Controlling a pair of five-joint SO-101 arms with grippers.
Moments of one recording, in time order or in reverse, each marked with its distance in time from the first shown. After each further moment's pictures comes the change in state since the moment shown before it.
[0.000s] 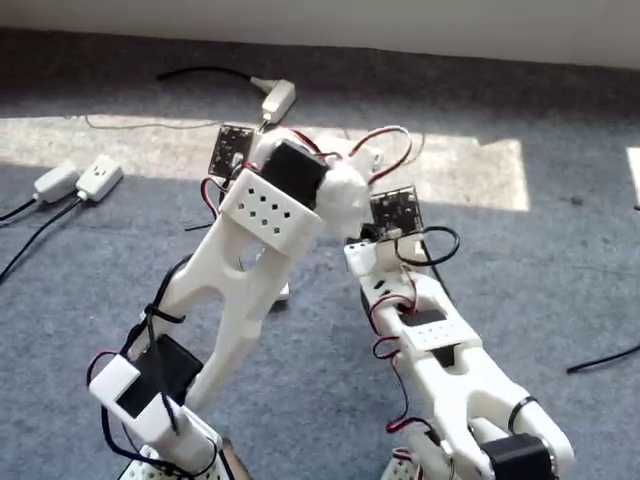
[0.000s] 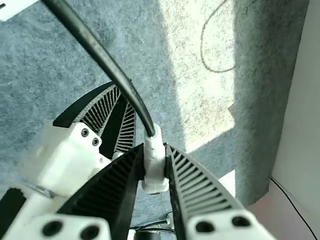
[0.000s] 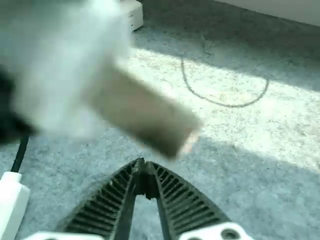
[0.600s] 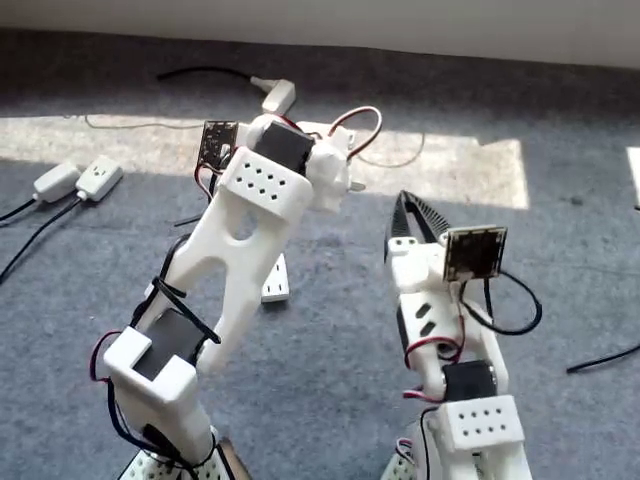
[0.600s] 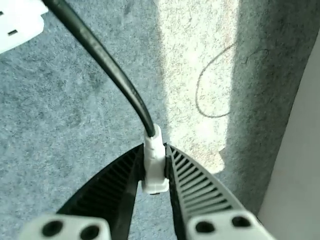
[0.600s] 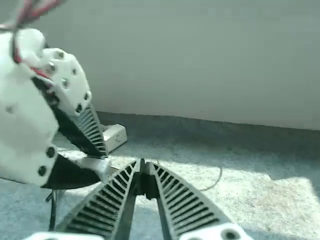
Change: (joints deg) left arm -7.1 8.6 -0.4 -5.9 0.0; right arm 2.5 -52.6 10.5 17.8 -3.9
